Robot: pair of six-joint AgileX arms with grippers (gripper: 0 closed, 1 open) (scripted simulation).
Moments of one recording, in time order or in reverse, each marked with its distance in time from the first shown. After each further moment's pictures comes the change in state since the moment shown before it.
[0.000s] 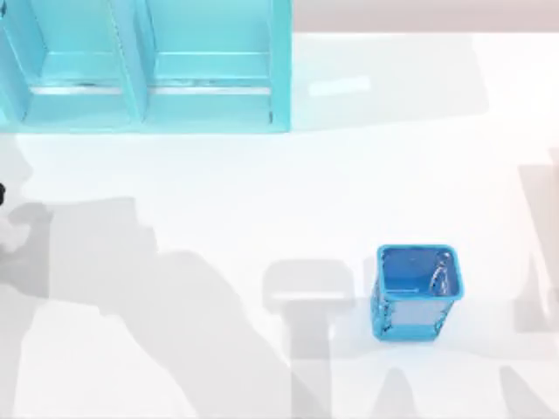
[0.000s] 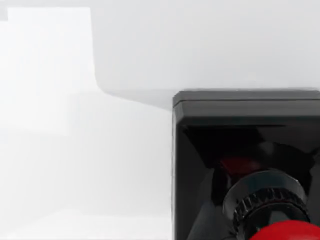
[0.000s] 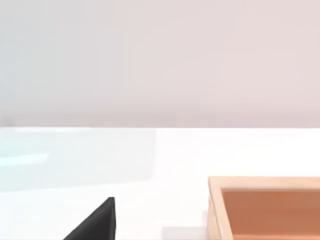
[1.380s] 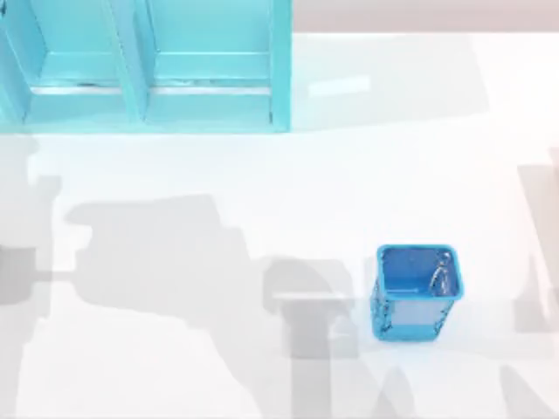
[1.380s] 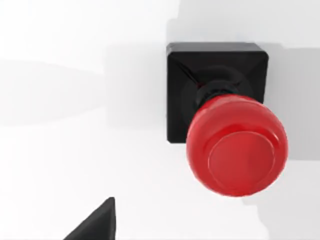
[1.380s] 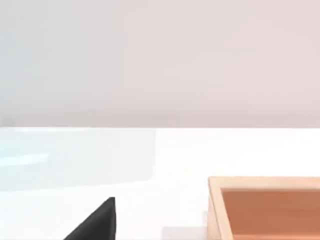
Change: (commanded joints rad) left arm -0.006 -0.070 0.261 -0.335 0.000 -0.006; right arm 0.000 0.000 0.000 0.000 0.000 0.000
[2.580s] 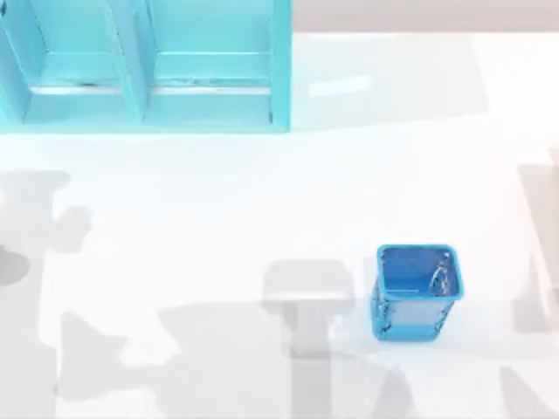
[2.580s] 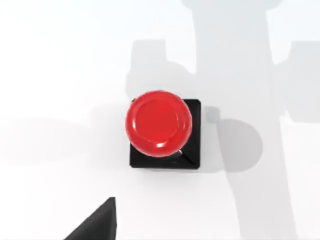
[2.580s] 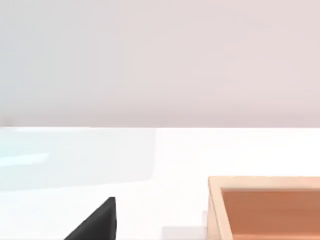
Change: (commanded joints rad) left arm -0.084 -0.692 -0.583 0.439 -0.001 -0.096; right arm 0.000 0.000 0.000 0.000 0.000 0.000
